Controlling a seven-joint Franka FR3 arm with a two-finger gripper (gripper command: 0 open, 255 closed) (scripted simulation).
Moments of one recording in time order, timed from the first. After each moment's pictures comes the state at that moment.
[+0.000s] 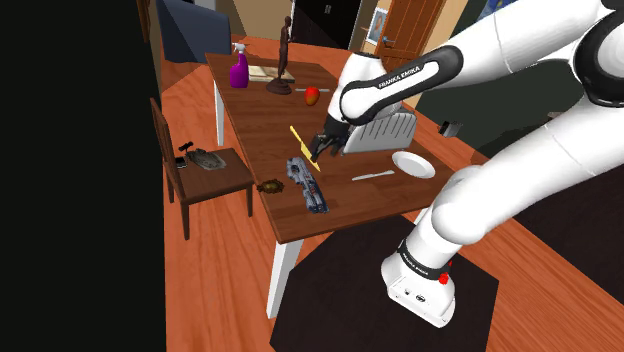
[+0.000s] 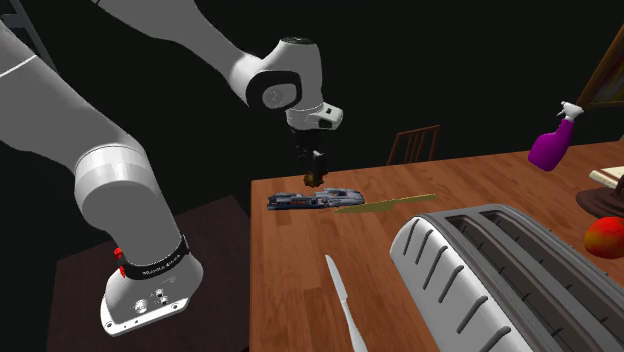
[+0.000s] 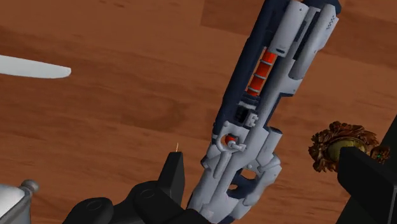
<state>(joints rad) 0.01 -0.36 -0.10 -2.72 0.00 2.46 0.06</state>
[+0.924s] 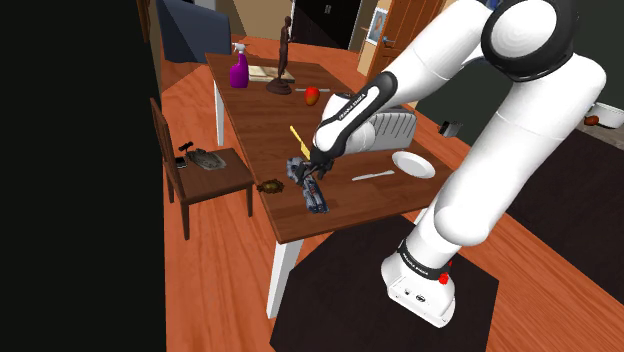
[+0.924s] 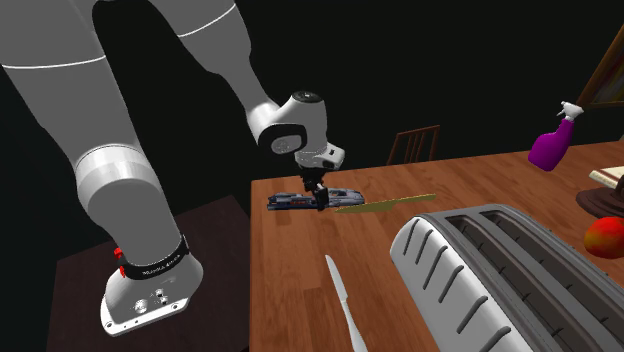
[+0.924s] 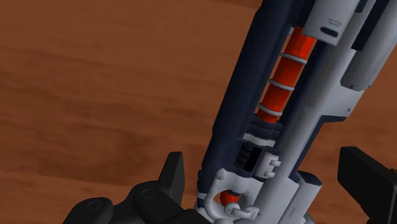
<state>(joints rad) 0.07 0.02 -0.12 -2.71 0.19 2.82 -0.03</state>
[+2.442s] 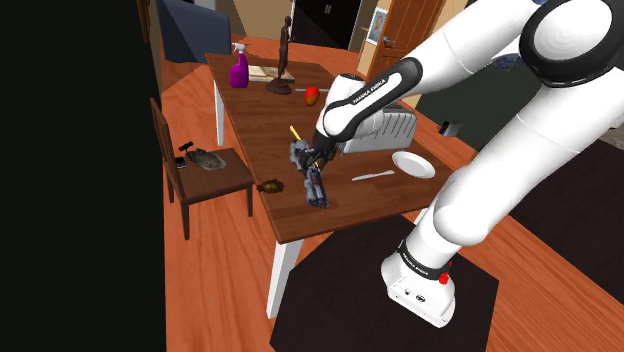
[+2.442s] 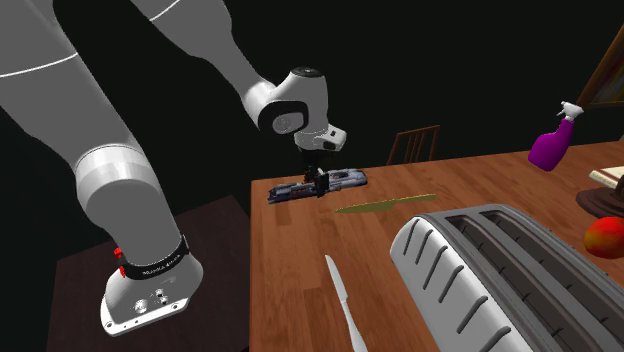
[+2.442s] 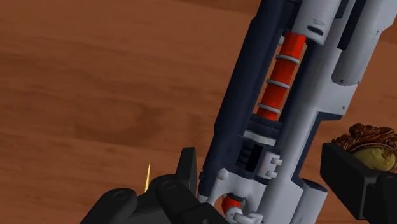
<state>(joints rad) 0.06 -0.14 -0.12 -2.70 0.10 2.66 0.04</state>
